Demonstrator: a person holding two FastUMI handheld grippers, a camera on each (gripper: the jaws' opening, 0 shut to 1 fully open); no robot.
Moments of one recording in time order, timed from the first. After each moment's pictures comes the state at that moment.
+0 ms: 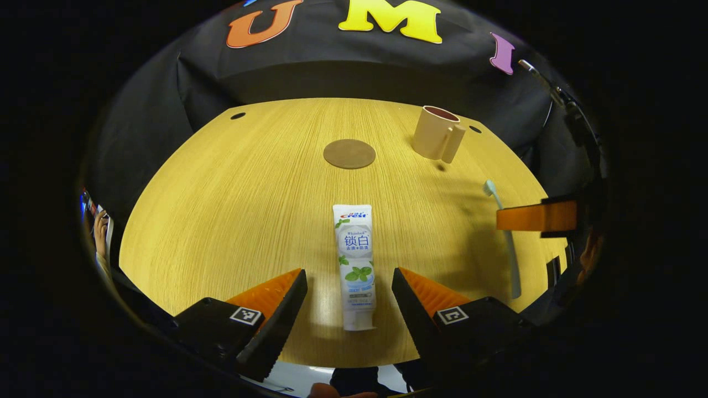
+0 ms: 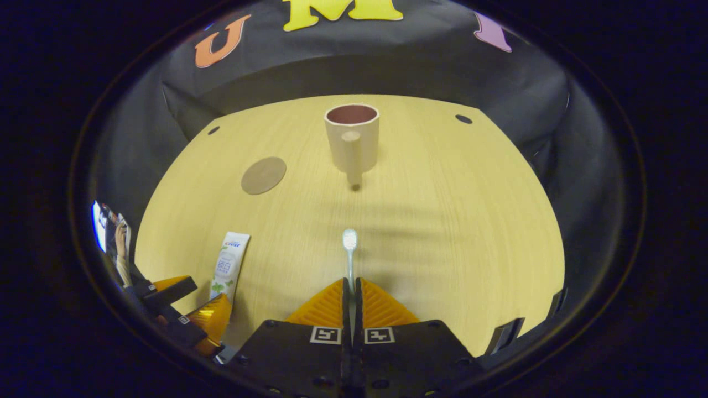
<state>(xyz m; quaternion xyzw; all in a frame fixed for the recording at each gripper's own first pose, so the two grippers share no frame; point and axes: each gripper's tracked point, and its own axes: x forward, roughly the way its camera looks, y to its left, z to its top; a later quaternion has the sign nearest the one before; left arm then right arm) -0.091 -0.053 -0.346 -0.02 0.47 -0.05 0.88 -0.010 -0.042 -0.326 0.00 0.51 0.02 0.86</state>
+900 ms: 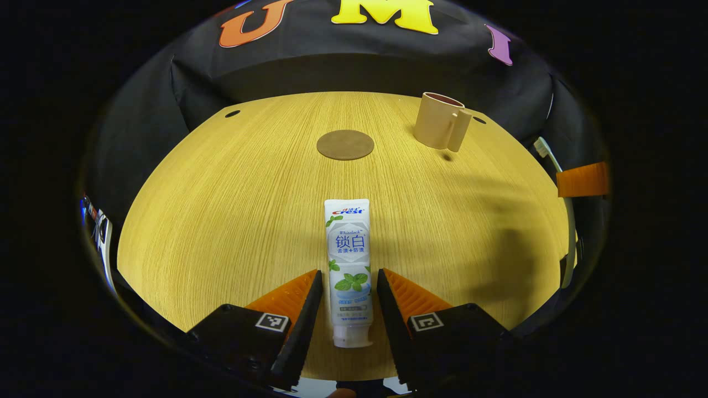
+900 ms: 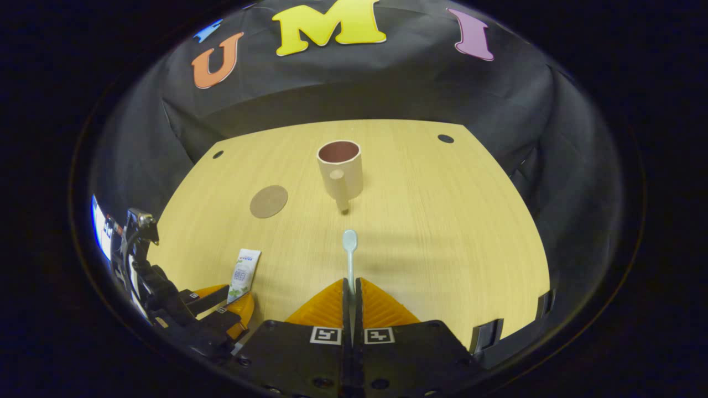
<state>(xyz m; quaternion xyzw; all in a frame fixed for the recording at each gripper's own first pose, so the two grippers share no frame) -0.078 -0.059 -0.369 0.00 0.47 -0.04 0.88 -0.014 -0.061 -0.267 0.02 0.47 0.01 0.88</state>
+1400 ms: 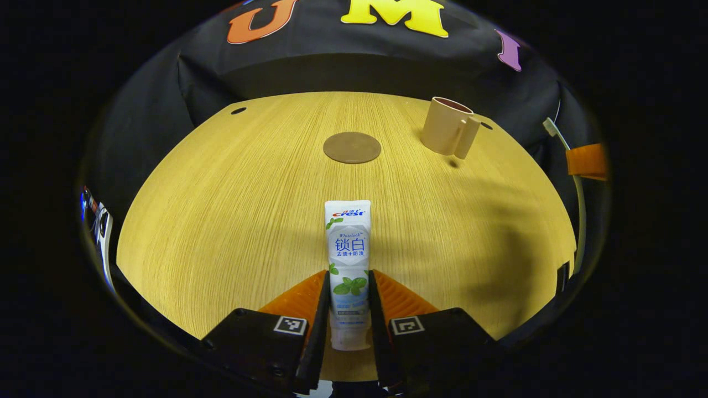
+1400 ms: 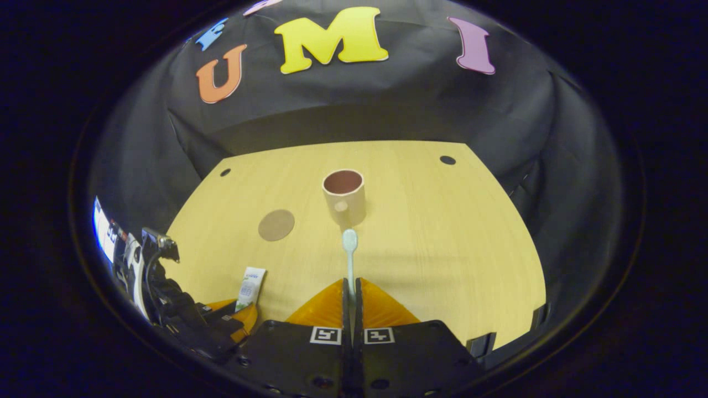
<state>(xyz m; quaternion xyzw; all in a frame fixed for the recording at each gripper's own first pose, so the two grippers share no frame) -0.073 -0.053 -0.356 -0.02 0.46 -0.03 0.89 0.018 -0.057 -0.235 0.04 0.43 0.03 0.90</state>
